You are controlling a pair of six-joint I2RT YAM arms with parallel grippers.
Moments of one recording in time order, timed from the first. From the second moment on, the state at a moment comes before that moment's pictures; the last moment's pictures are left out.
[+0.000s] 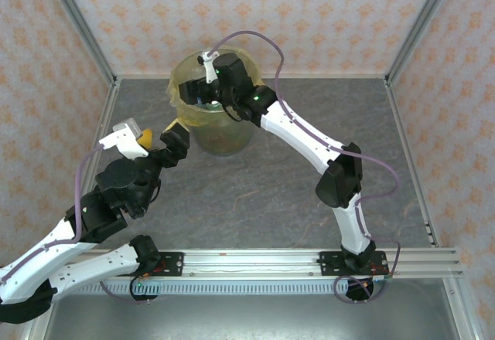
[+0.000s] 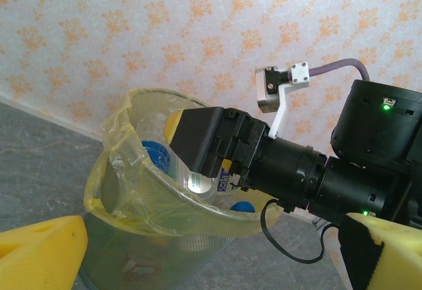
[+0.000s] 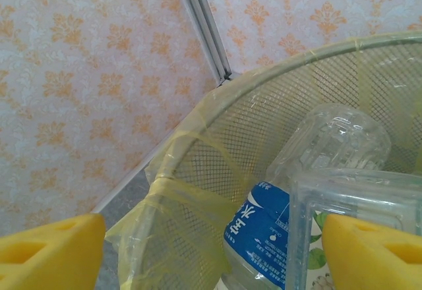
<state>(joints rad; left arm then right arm) -0.90 0.66 0.99 -0.41 -0.84 -0.62 0.80 2.09 2.17 -0.43 -0.09 0.30</state>
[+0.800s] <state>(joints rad) -0.90 0.66 0.98 -0.41 -0.84 -0.62 0.75 2.11 2.23 -0.43 -0.05 0.32</state>
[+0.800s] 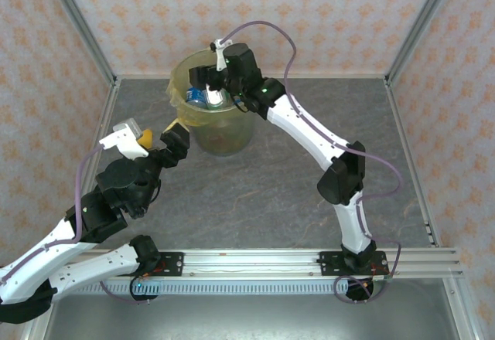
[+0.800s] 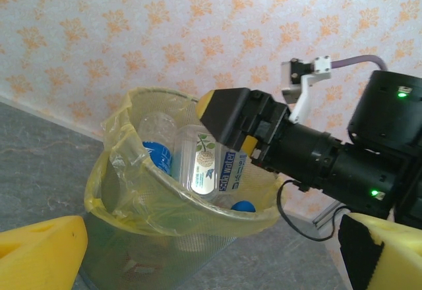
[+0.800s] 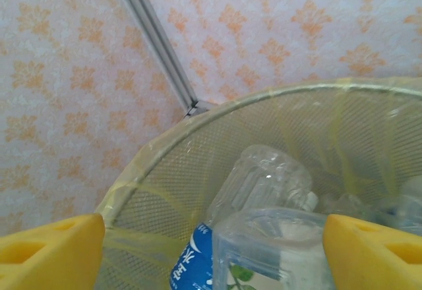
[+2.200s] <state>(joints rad) -0.90 0.66 0.98 -0.41 -0.84 -0.62 0.75 2.01 2.12 -0.50 0.03 0.30</state>
